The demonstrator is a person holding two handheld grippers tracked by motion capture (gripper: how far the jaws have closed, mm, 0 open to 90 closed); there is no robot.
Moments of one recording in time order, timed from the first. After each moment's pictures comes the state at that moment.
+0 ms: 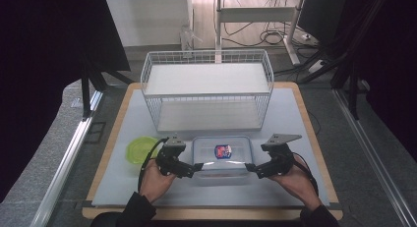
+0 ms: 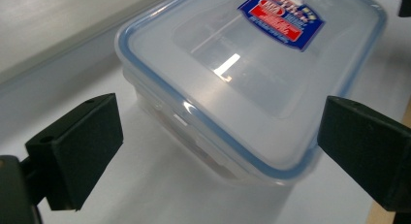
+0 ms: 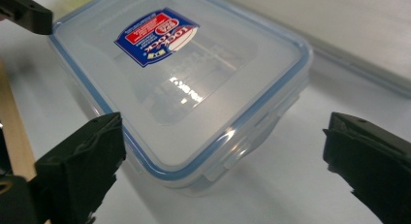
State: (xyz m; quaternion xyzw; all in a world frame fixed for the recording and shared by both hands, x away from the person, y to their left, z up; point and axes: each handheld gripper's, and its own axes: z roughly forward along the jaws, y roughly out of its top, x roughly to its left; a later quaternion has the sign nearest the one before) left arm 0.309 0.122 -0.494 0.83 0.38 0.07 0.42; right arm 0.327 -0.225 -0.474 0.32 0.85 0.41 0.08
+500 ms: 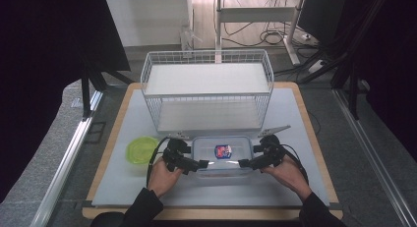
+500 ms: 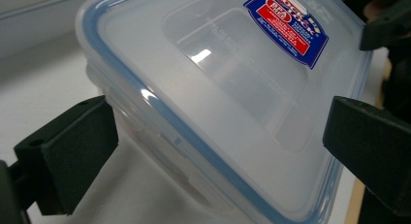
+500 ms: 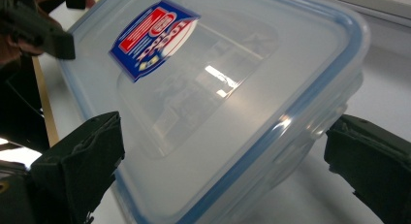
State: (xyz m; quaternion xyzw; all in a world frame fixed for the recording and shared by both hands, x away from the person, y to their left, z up) left arm 0.335 0.116 -0.513 0.80 0.40 -0.05 0.45; right arm 0.363 -0.213 -0.493 0.35 0.85 0.40 -0.04
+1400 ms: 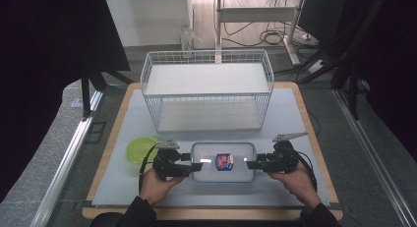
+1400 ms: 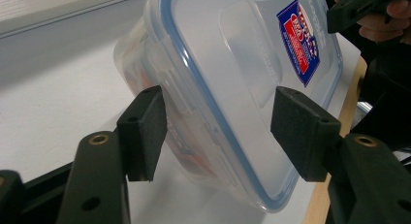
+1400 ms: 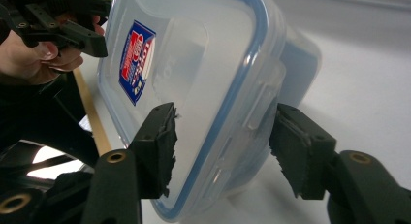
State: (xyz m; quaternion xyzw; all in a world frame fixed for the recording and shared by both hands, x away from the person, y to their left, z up) left arm 0.293 0.134 -0.498 0.79 0.38 0.00 0.48; right arm 0.335 -0.242 -0.481 0.37 0.81 0.44 -0.07
